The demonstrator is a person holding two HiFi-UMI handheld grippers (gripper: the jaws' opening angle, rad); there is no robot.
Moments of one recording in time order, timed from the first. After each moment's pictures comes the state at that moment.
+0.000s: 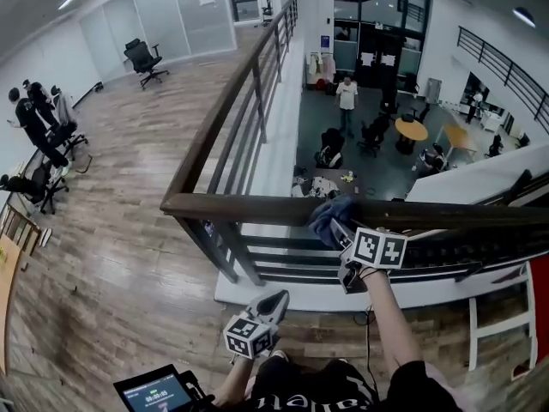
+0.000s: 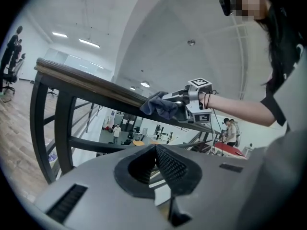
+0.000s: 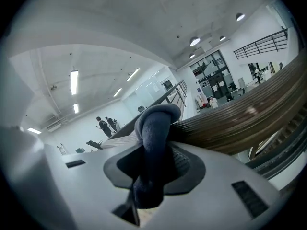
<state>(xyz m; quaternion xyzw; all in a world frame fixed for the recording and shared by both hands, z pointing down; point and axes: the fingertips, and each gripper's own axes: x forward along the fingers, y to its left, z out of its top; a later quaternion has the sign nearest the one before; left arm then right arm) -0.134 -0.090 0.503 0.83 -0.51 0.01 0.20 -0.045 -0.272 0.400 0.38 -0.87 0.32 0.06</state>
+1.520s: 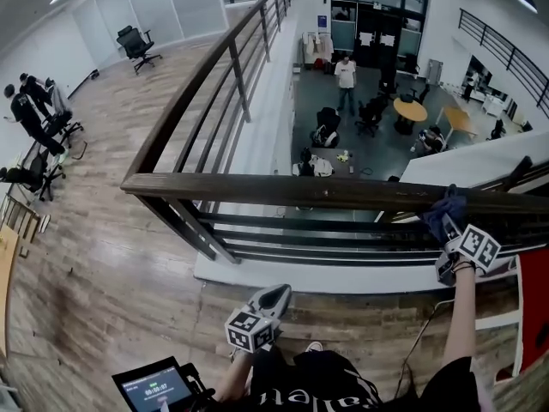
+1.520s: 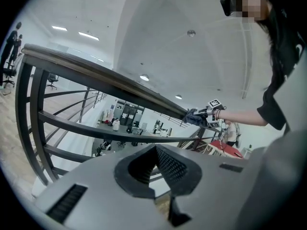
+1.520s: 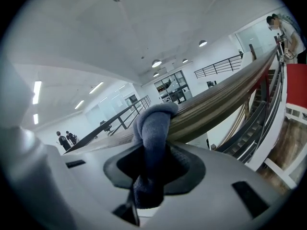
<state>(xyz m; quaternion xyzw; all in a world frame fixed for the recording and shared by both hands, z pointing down) 0.067 -0.090 0.531 0.83 -0.50 0.03 0.23 0.471 -0.325 0.430 0.58 -0.75 0.31 0.02</state>
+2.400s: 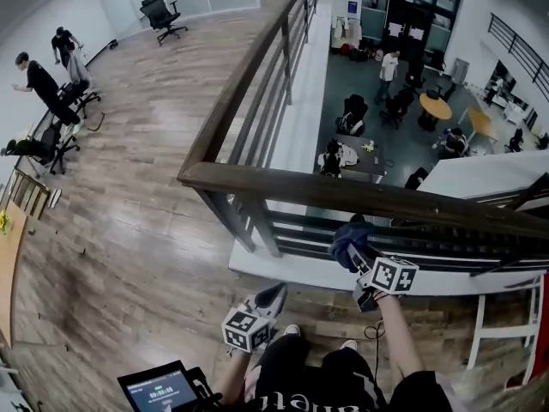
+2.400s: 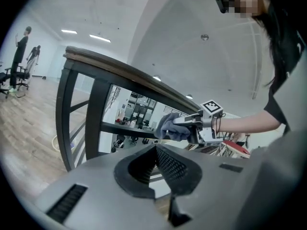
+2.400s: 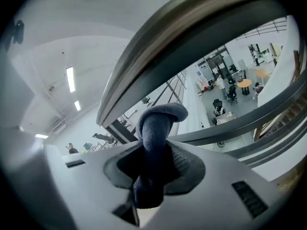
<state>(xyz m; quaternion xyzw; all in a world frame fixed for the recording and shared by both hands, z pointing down) -0.210 -0.067 0.545 0.80 -0.54 0.04 0.26 -0.074 -0.228 0.546 0.34 -0.85 0.39 0.10</state>
